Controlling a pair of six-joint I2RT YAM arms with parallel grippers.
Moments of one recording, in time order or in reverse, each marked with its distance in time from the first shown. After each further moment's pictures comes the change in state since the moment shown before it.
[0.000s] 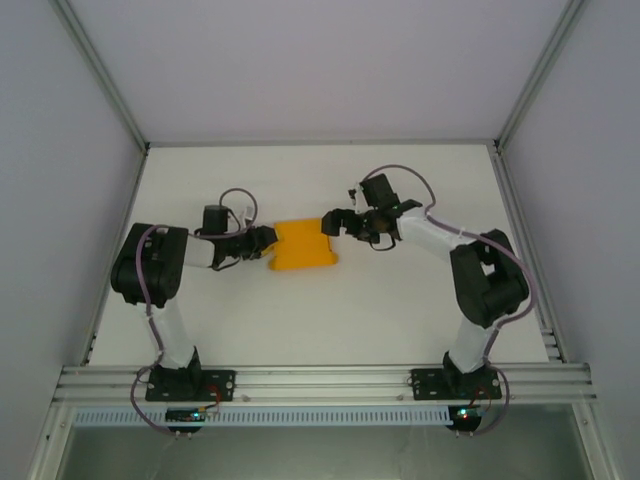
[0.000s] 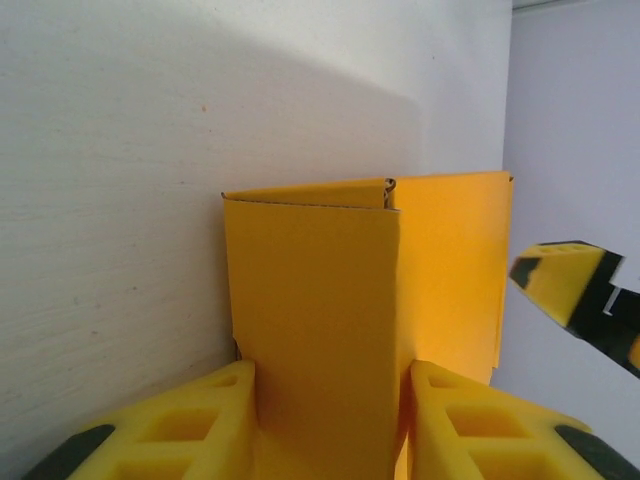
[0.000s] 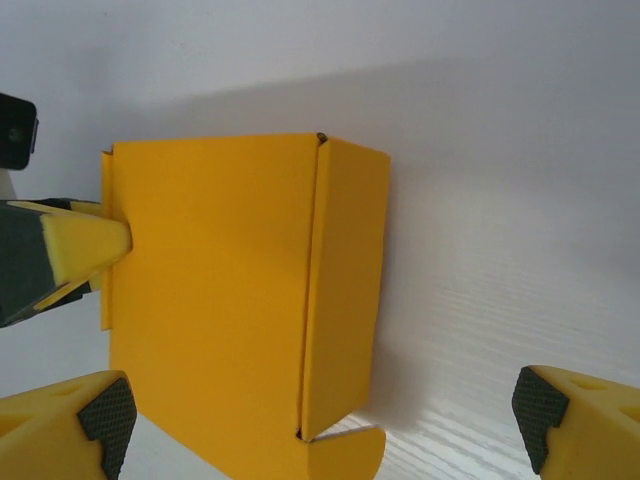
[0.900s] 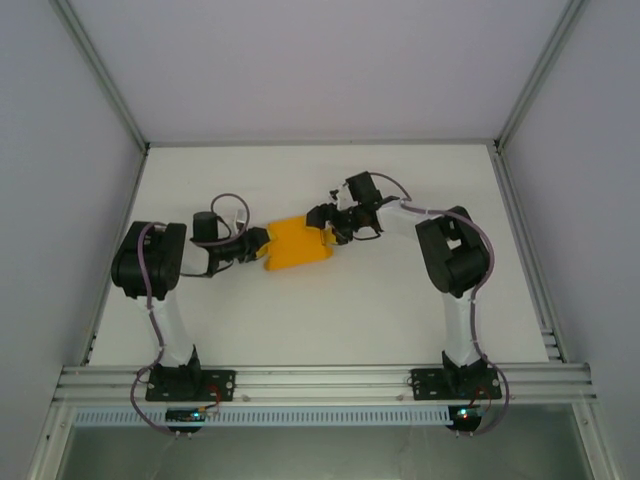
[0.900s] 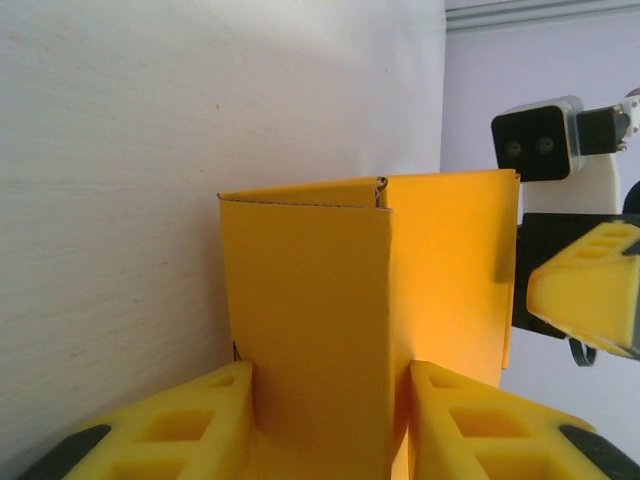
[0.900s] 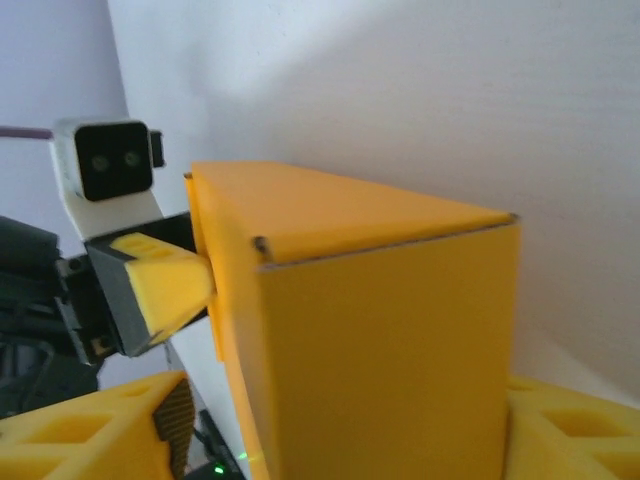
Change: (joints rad) left arm 0.066 0.060 -0.080 0.280 0.134 -0.149; right arm 0.002 0.283 0.153 0.208 -0.388 0.272
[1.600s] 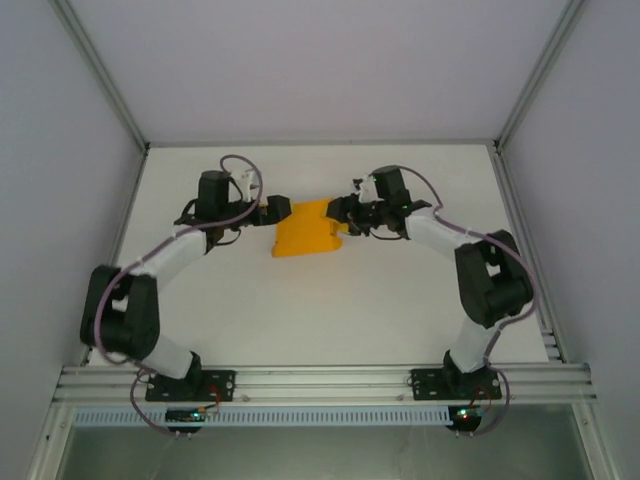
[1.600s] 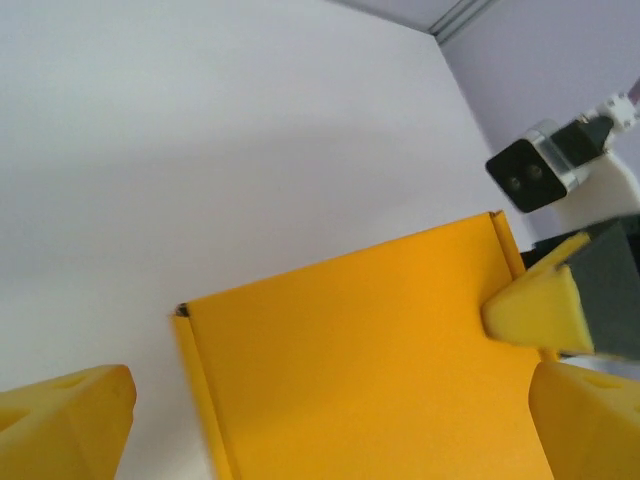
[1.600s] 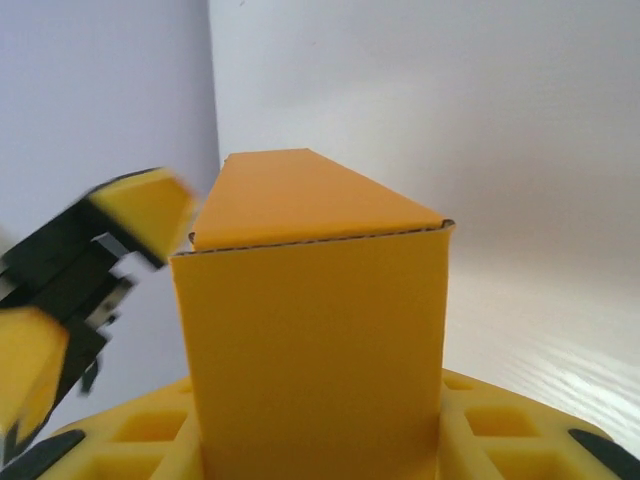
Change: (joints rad) left arm -0.234 -0.496 0.292 -0.729 -0.475 0.551; right arm -0.084 -0.351 -0.219 0.015 0.025 0.094
